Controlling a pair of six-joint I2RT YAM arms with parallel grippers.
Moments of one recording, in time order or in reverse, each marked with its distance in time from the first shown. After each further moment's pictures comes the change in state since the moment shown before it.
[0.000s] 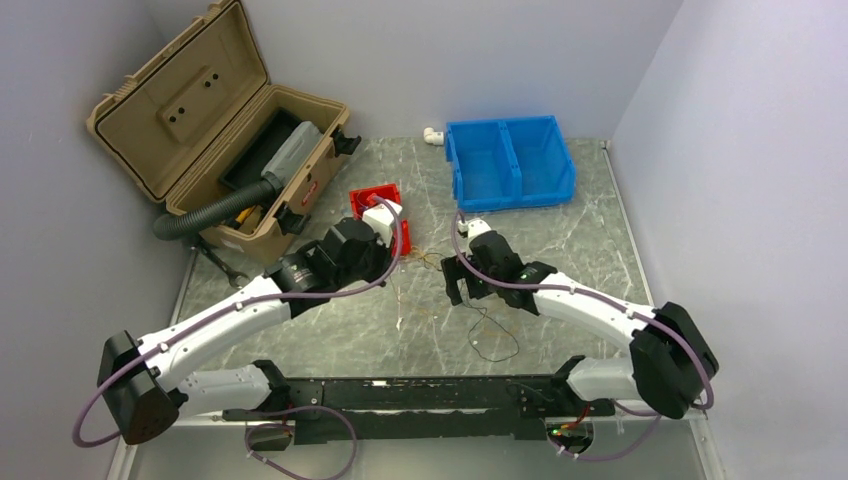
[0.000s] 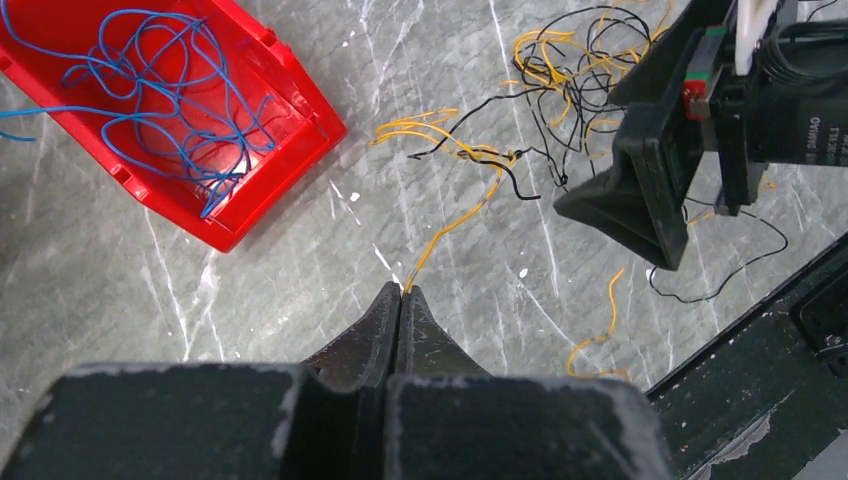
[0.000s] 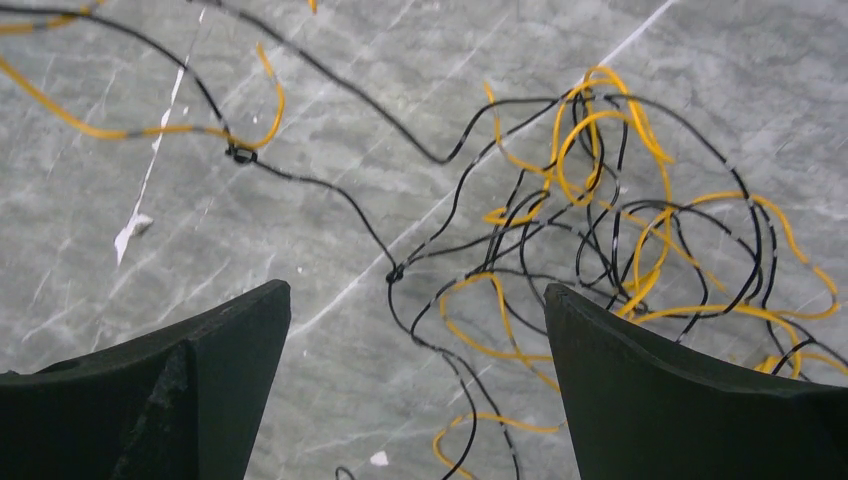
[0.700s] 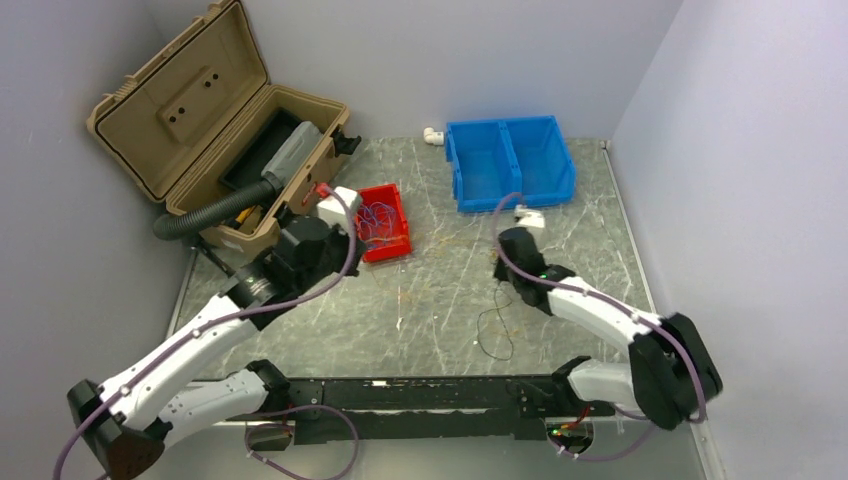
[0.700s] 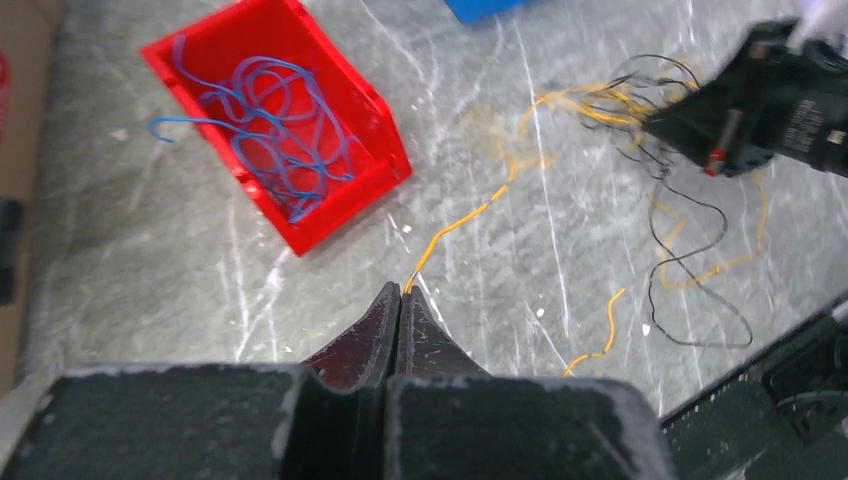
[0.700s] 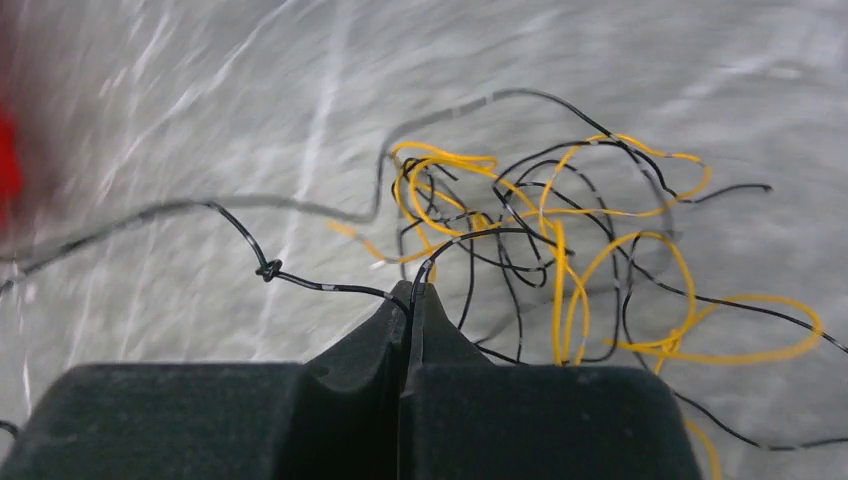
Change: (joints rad) left arm 0.098 -0.168 -0.026 -0.028 -0.002 -0.021; right arm -0.134 0.029 -0.082 0.182 0.292 0.212
